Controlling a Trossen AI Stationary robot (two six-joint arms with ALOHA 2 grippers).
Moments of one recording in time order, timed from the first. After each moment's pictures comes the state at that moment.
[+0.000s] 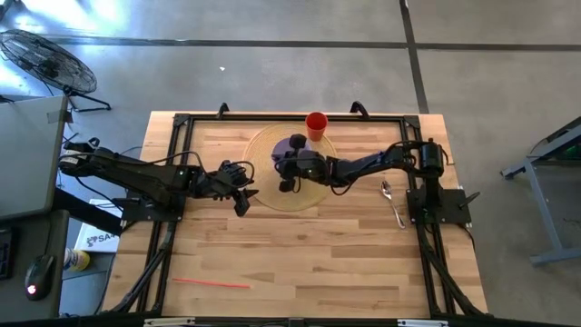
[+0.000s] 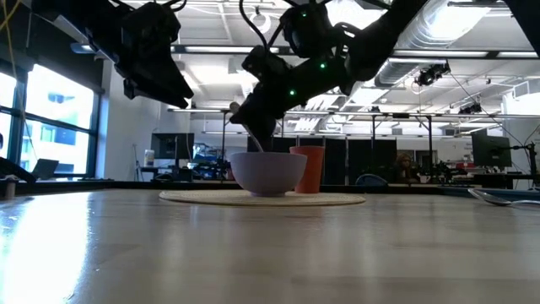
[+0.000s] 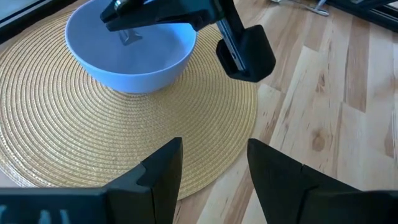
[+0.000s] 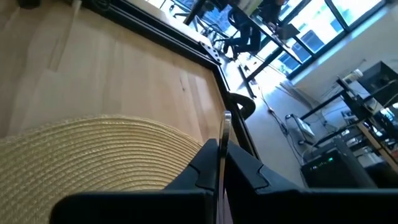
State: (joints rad) left arm -0.13 1.05 0.64 -0.23 -0.38 -0.51; right arm -0.12 1.96 1.12 0.57 0.37 -0.55
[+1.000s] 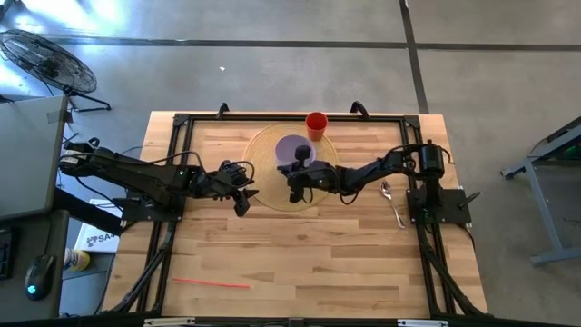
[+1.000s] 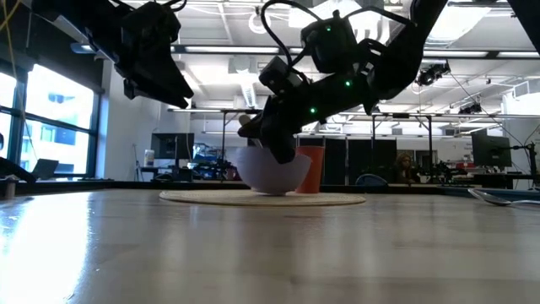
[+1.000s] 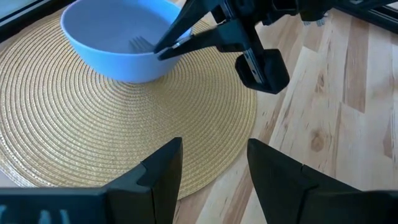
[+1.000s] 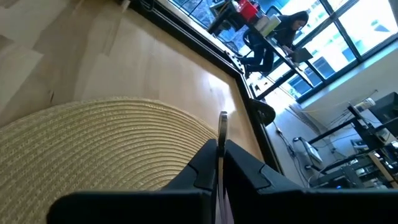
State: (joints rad) left arm -0.13 1.05 0.64 -0.23 -0.38 -0.51; right arm -0.09 1.96 0.93 0.78 0.30 -0.63
